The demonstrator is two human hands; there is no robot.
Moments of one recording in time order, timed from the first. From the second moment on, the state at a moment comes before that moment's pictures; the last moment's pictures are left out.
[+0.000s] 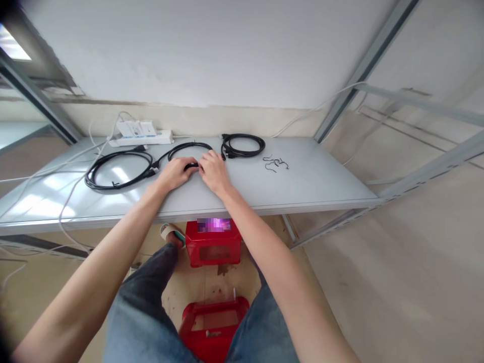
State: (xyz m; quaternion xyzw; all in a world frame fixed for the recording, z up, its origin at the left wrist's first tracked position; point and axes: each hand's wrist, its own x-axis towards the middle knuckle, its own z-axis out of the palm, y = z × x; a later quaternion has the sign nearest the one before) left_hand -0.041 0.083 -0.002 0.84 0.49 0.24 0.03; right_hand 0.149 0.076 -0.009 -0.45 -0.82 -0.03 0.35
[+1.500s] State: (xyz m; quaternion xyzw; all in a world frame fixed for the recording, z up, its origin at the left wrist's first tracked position) left_hand -0.045 0.084 -0.002 0.83 0.51 0.22 0.05; right_hand 0.160 0.089 -0.012 -0.45 -0.73 0.33 0.39
